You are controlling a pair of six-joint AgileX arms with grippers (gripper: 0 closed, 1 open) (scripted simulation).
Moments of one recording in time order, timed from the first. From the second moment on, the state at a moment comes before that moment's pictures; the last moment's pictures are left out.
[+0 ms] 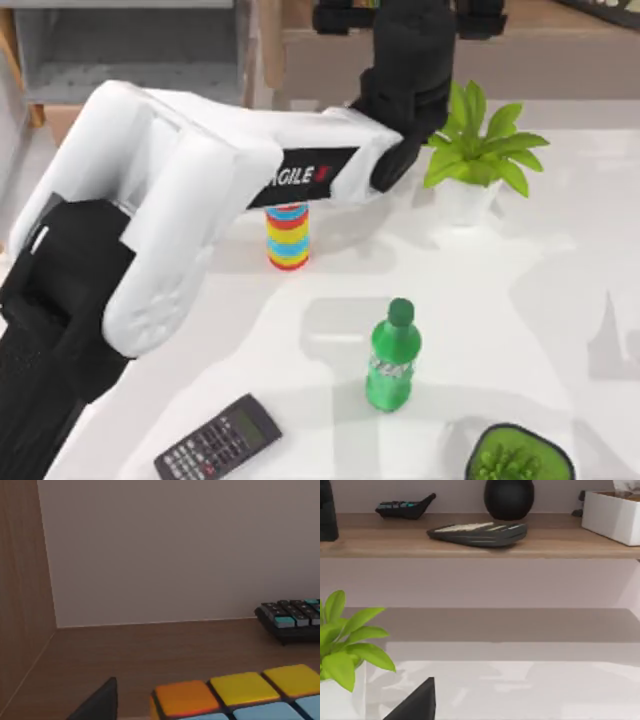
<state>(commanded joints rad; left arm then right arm) -0.72 2.52 1.87 0.78 -0.63 0.13 0.00 0.00 0.00 0.00 0.00 0.00</state>
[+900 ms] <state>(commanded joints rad) -0.50 1.91 1.09 0.72 -0.35 0.47 0.00 0.00 0.00 0.00 0.00 0.00</state>
